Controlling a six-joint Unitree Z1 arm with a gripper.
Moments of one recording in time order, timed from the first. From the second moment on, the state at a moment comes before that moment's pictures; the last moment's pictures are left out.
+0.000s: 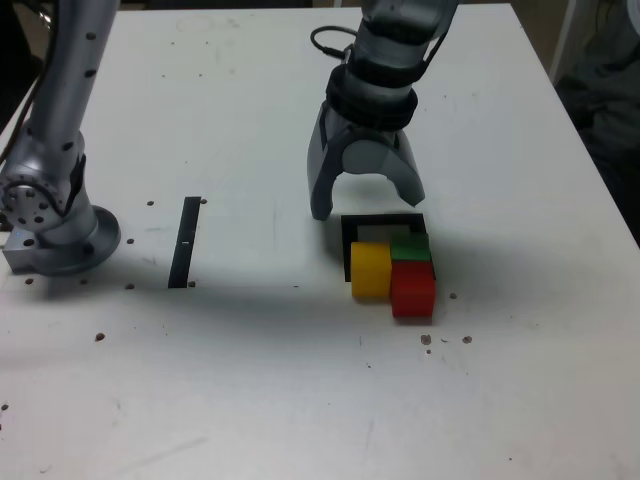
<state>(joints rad) 0.05 2.08 -1.51 1.28 0.00 0.01</state>
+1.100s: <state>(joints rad) -0.10 2.12 -1.49 1.23 -0.10 -0.04</state>
